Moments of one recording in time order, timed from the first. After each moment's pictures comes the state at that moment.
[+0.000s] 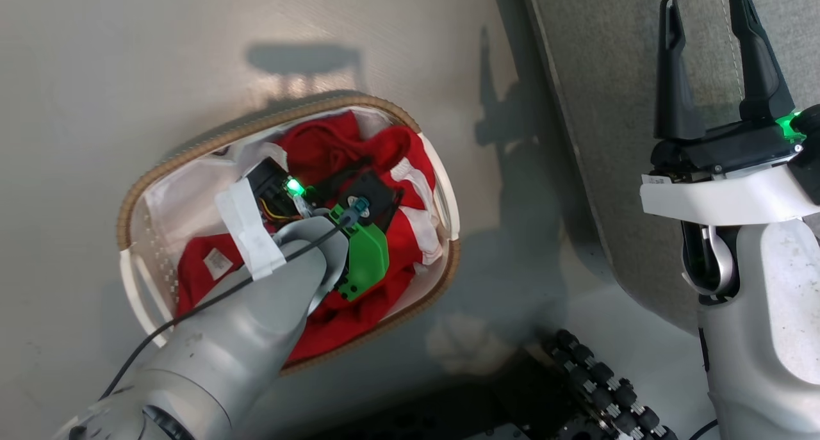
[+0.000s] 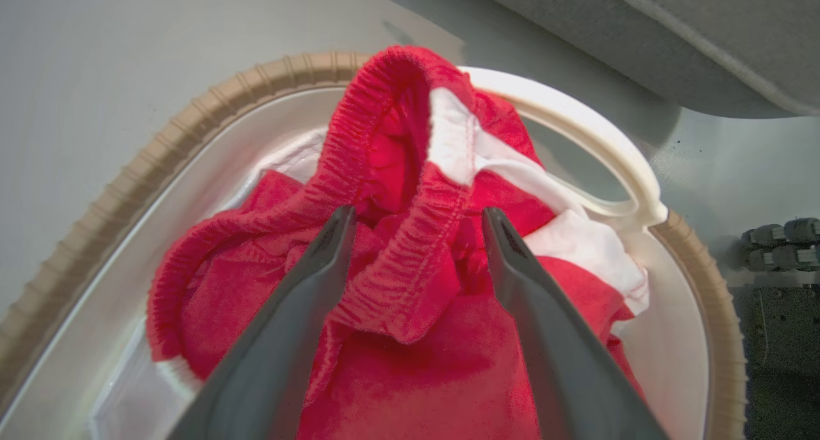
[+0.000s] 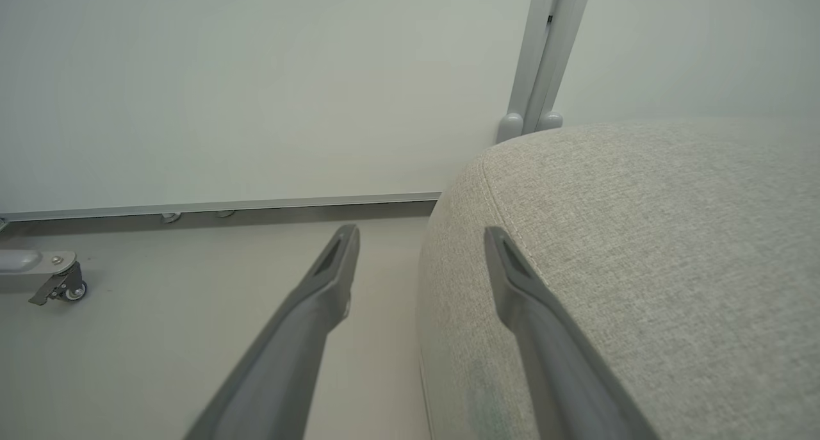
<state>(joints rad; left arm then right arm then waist) -0.93 0.06 -1.07 1.05 -0.37 -0.13 -0.21 -0.49 -0.05 0.00 -0.08 0.17 0.13 -0.26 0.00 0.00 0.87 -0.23</state>
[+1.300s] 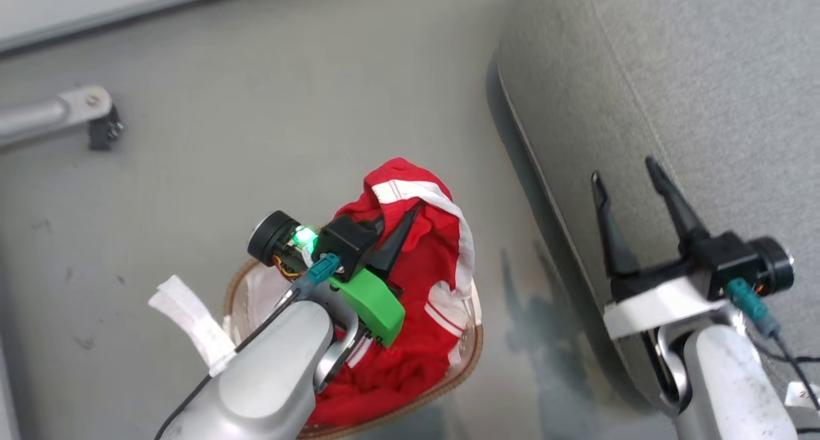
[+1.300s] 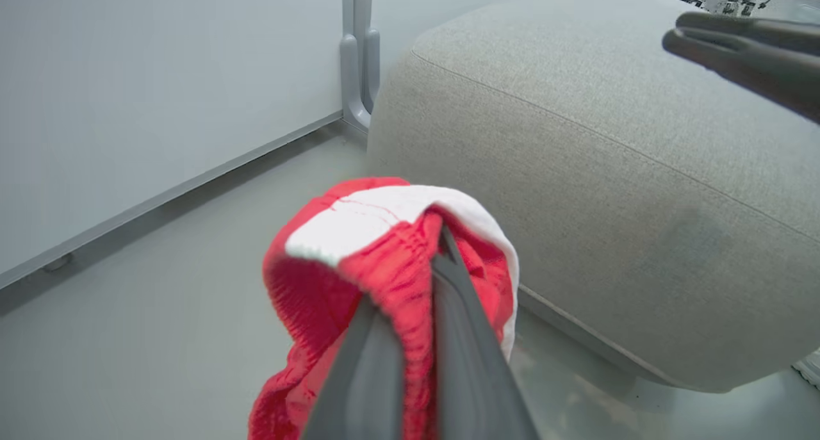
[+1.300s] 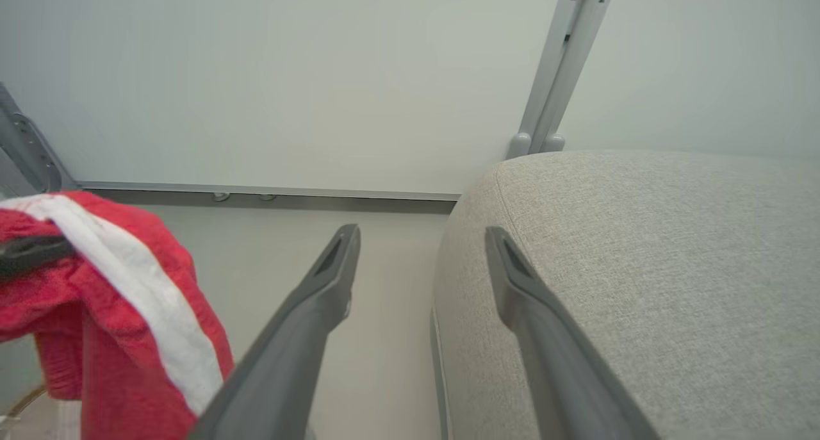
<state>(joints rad) -0.60 0.14 -0.80 0.51 -0.41 -0.12 -0.26 -0.25 -0.05 0.04 0.10 0.02 0.13 -0.26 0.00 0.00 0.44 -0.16</state>
